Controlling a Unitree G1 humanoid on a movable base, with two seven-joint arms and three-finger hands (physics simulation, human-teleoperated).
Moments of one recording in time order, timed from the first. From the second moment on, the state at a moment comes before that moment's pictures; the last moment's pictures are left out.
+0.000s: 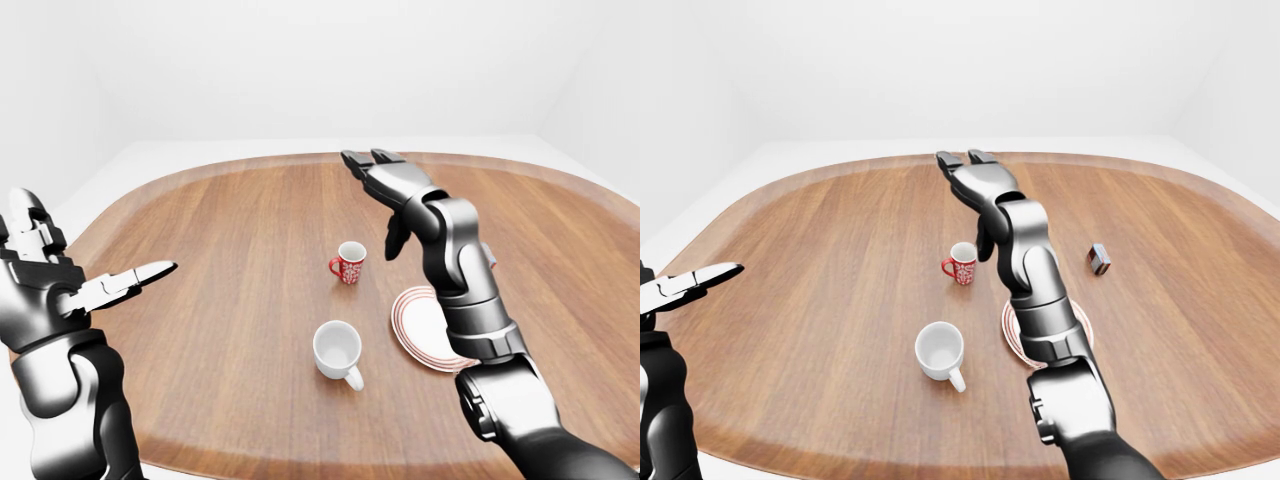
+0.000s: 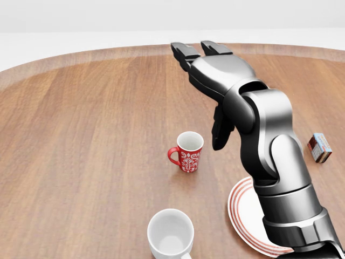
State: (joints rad) left arm -0.09 0.20 0.48 -0.54 -0.26 0.09 0.16; right arm -0.83 -0.19 0.07 0.13 -1.16 0.09 0.70
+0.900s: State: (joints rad) left arm -0.08 0.20 0.48 -0.53 -0.26 0.09 0.15; right arm -0.57 -0.47 0.79 -0.22 -0.94 0.09 0.70
